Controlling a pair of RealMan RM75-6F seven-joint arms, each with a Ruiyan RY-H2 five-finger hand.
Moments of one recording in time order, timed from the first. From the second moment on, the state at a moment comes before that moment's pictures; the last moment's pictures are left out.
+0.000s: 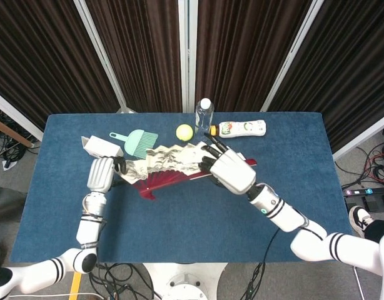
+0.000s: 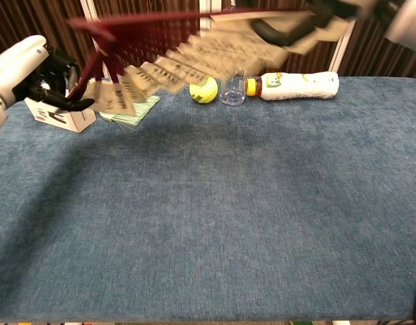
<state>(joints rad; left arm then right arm) -0.56 -1.76 -0.23 -1.22 1.24 1.30 0.04 0.87 -1.39 0.08 -1.46 -1.64 1.26 -0.09</state>
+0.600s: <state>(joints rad) -0.51 -1.89 -0.12 -1.00 1.41 1.48 0.40 0.62 -1.49 -0.05 -1.40 -1.74 1.40 -0.39</state>
